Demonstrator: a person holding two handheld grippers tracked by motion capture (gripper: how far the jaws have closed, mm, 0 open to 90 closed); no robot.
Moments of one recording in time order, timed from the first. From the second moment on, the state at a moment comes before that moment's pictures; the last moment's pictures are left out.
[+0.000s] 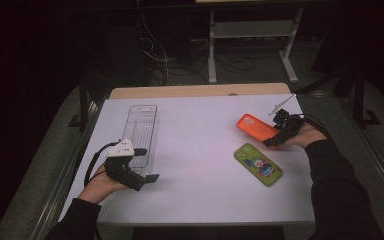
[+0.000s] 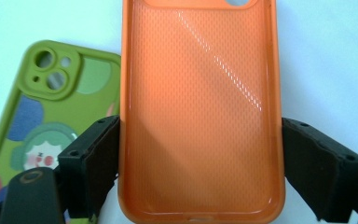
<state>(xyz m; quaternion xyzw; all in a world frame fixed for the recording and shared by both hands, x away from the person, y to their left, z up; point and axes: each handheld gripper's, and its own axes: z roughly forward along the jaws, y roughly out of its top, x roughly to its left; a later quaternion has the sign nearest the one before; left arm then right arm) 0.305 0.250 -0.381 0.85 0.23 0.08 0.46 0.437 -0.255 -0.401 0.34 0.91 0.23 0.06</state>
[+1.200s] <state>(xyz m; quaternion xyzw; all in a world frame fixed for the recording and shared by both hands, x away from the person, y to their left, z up) 0.356 0.158 -0.350 0.88 0.13 0.04 0.45 0.383 -0.208 -0.380 0.25 0.93 0.25 0.07</state>
